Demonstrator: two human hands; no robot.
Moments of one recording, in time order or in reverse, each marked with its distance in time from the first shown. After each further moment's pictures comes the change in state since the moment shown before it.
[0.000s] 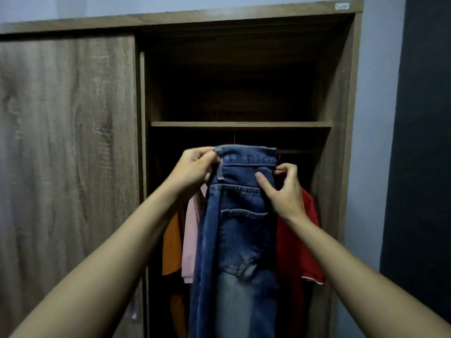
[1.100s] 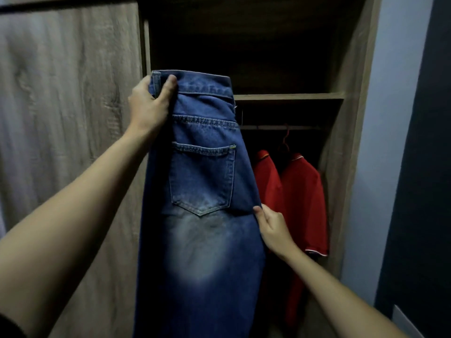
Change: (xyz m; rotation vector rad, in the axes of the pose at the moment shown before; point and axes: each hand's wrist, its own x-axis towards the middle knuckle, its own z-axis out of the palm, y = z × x) left_hand 0.014 0.031 -0.077 0.340 0.441 0.361; right_hand -0.108 0.072 0.026 0.049 -0.291 -0.040
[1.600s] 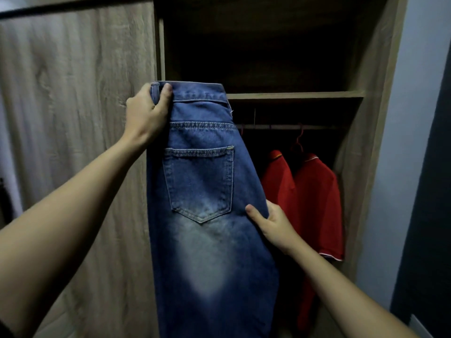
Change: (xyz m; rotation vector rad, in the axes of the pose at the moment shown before) left_hand -0.002 -0.014 -0.033 0.478 -0.011 0.011; right_hand 0.011 -0.033 0.013 0.333 -0.223 0.068
